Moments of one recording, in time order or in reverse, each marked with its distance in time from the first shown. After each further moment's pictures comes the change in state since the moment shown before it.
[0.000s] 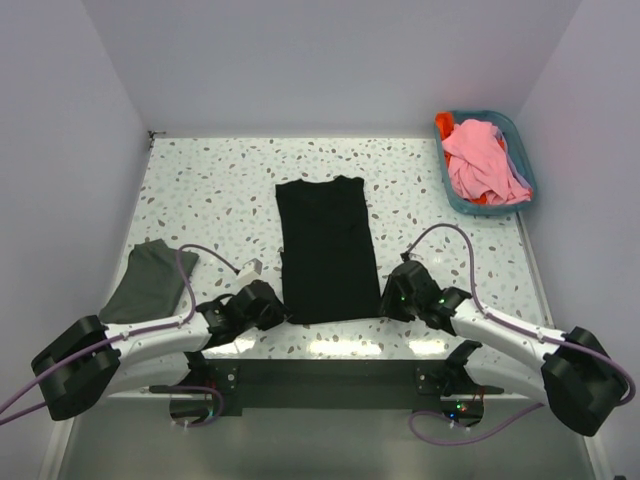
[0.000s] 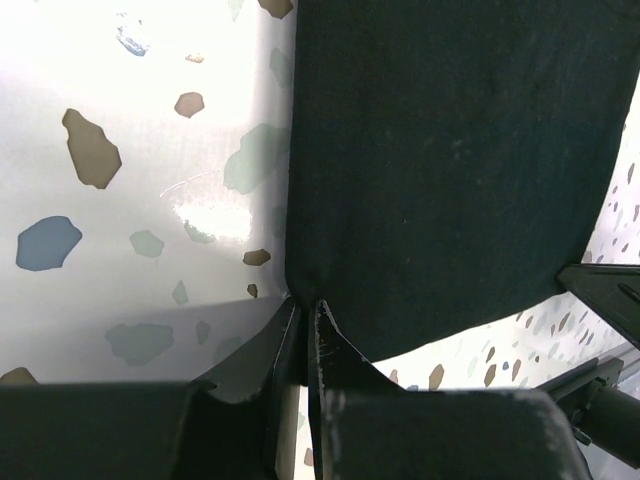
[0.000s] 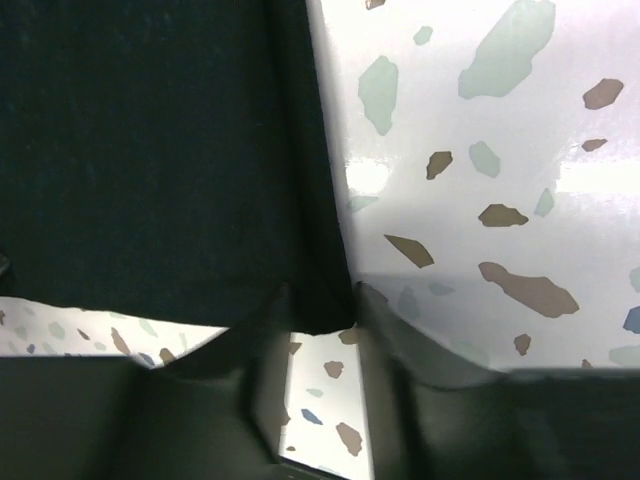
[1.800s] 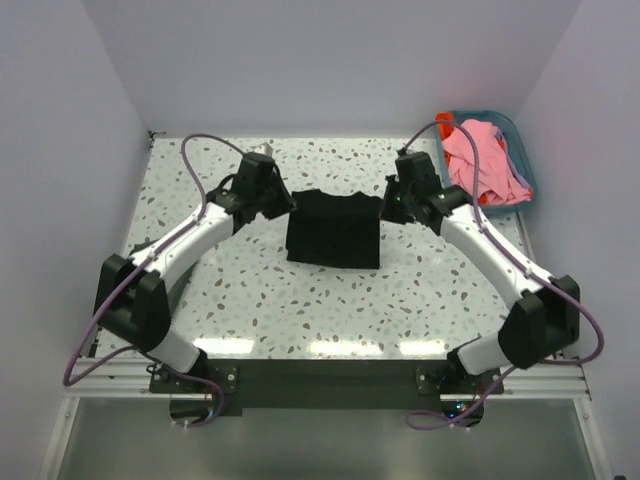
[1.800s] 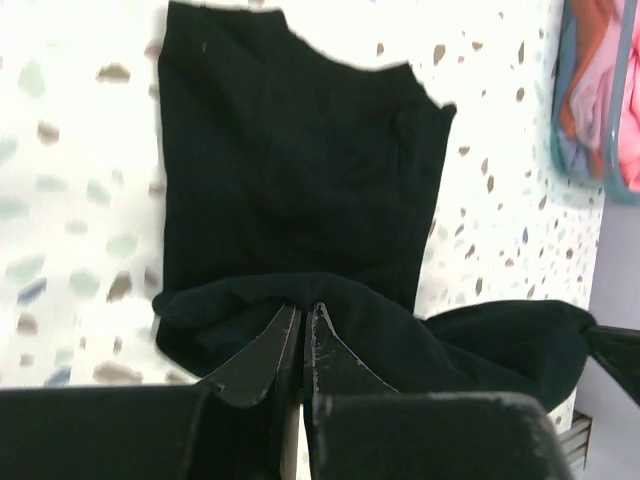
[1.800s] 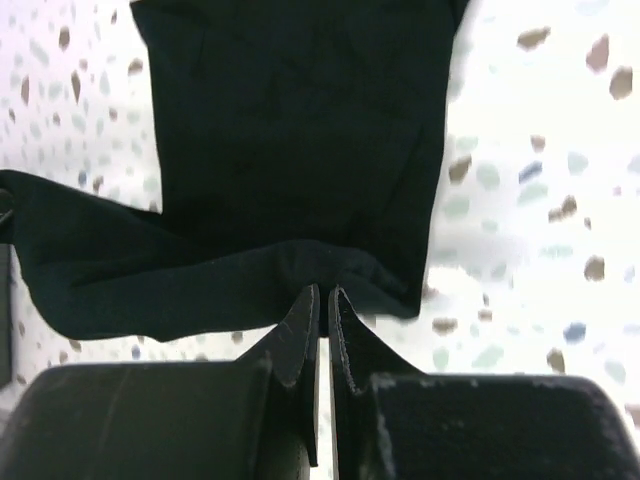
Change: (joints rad) left arm 0.418 0.399 0.879 -0.346 0.197 0.437; right arm -0.240 0.348 0.842 -0.348 -0.011 -0.325
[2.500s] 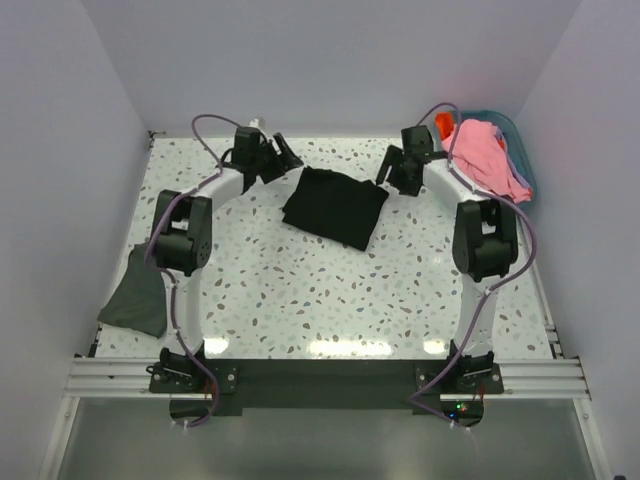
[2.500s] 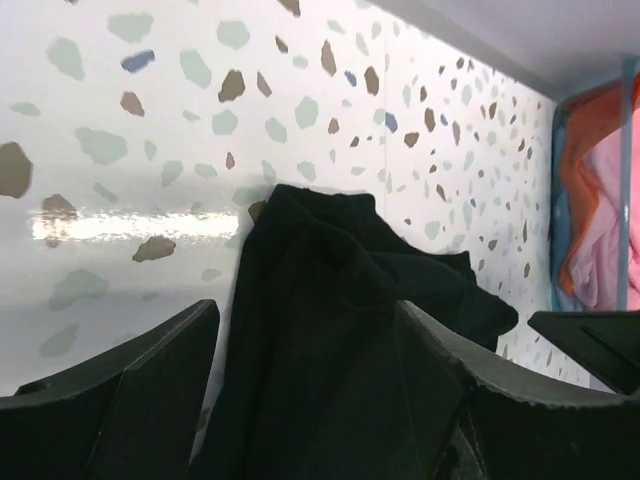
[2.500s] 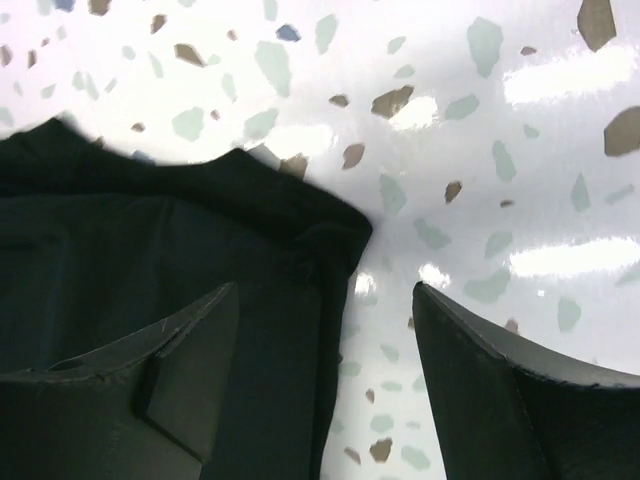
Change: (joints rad) left arm 0.259 0.755 0.501 0.395 0.296 0.080; right arm -0.285 0.754 0.470 0.175 -0.084 -0.027
